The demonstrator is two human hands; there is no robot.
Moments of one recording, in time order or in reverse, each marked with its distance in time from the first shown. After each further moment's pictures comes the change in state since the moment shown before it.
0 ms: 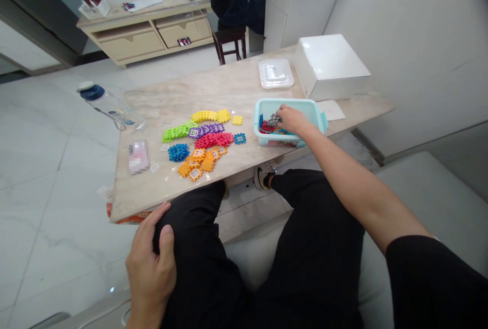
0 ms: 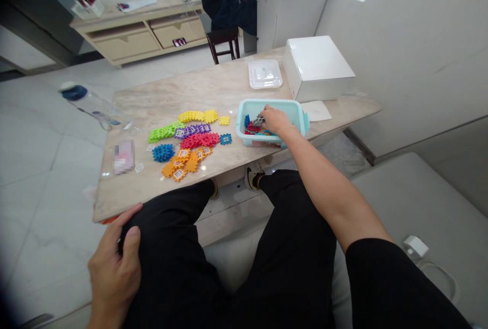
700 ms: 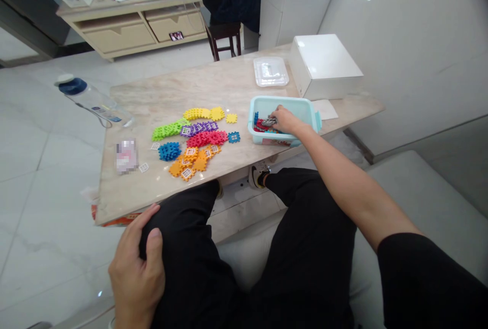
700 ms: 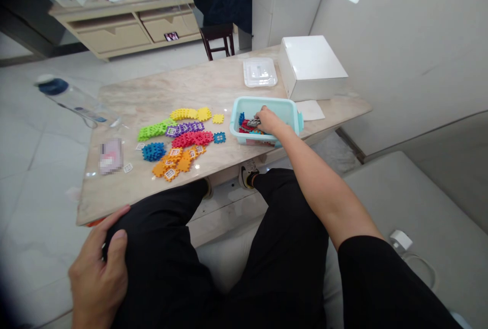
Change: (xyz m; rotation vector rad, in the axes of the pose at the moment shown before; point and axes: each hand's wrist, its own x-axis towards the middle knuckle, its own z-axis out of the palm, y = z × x) left_hand 0.000 -0.002 0.002 -0.001 0.000 -0.010; right_hand 0.007 0.007 0.012 0.071 -0.044 -0.014
